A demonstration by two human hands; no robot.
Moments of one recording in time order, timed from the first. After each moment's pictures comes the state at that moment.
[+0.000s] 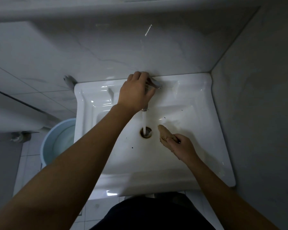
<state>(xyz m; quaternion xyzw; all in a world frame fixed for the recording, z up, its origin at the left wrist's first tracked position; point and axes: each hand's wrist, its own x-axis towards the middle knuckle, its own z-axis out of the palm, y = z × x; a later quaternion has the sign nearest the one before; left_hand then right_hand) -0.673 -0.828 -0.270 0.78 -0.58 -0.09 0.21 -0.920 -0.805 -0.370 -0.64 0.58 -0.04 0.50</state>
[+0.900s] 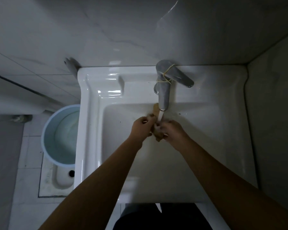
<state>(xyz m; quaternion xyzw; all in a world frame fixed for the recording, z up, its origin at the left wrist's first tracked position) -0.690 -0.755 -0.411 0.75 -0.04 -0.53 0.40 -0.800 -0.836 -0.413 -0.35 0.57 -0.02 0.75</state>
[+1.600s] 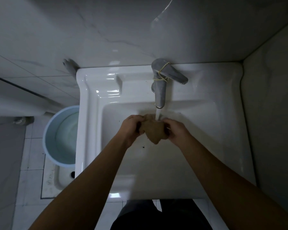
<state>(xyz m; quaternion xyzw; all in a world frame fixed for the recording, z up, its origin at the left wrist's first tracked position) -0.666 -0.739 -0.398 0.63 0.05 -0.60 0.49 -0.811 -0.841 -0.415 -0.21 0.60 -0.07 0.77</state>
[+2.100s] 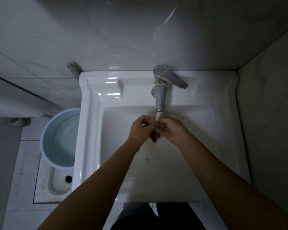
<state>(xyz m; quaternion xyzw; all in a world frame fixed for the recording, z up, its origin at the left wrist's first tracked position) -0.696 -0.748 -0.399 0.76 -0.17 -0.46 0.43 -0.792 -0.845 -0.386 -0.25 0.56 -0.08 0.79</state>
